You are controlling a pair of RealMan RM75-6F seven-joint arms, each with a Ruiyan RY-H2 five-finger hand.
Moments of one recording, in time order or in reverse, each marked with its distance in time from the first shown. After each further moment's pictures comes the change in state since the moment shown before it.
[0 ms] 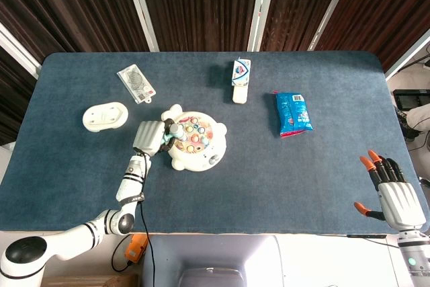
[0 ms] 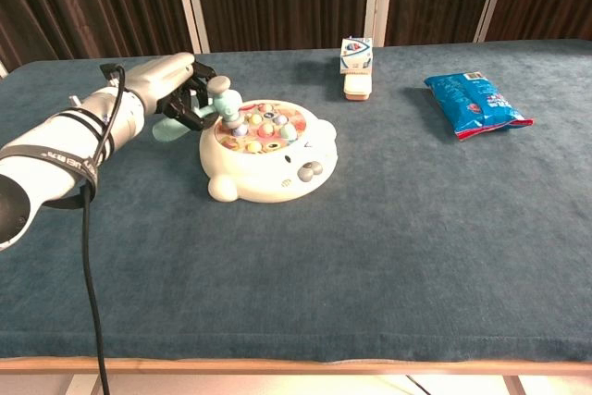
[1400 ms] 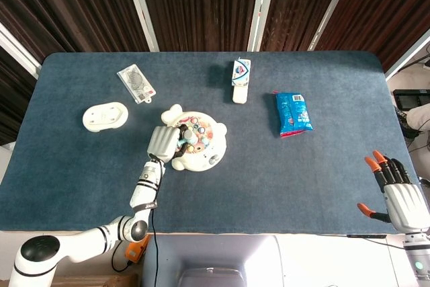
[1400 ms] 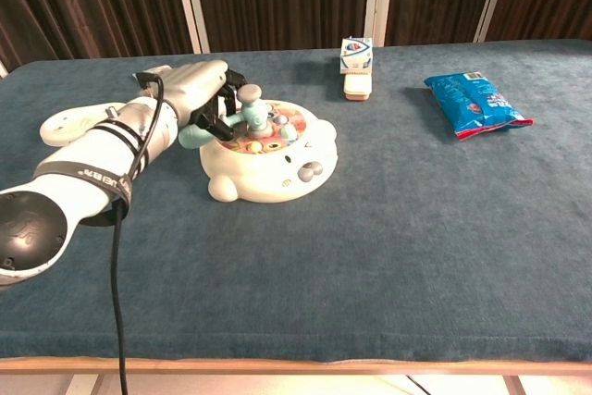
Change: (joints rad) left arm -0.040 -0.060 0.017 -0.050 -0.039 0.076 0.143; right arm -0.016 0.018 -0.006 0.008 -0.031 0.034 0.054
